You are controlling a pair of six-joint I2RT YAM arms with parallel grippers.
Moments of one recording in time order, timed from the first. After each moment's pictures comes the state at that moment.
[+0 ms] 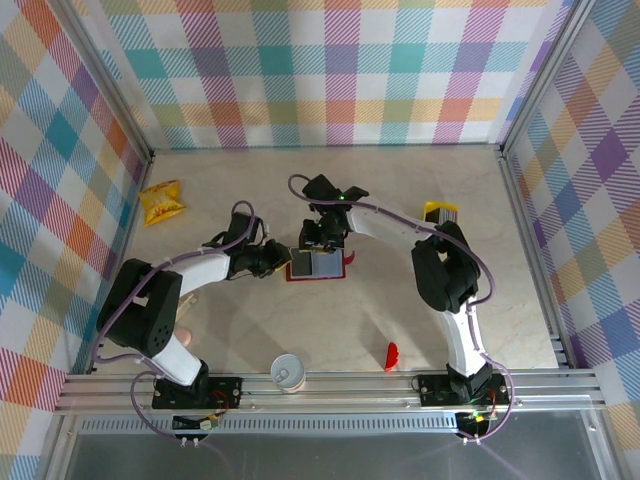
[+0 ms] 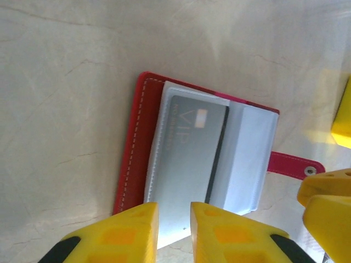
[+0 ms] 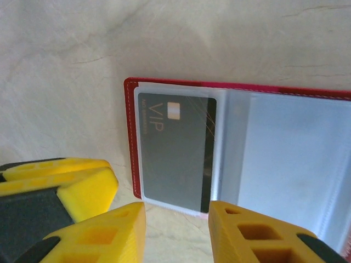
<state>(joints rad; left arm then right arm) -0.34 1.61 0.79 -0.12 0.41 -0.83 0.73 2.11 1.73 -0.83 -0.24 0.67</state>
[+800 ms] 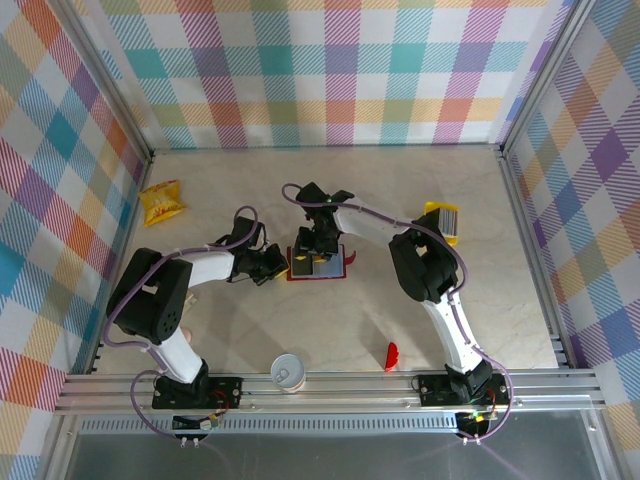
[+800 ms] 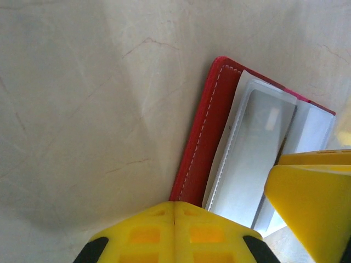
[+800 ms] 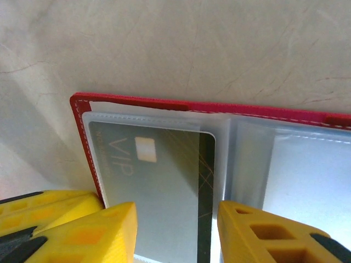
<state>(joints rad) -0.33 1.69 0.78 -0.10 0.41 -0.83 0.73 2.27 1.83 -0.86 -0.28 0.68</state>
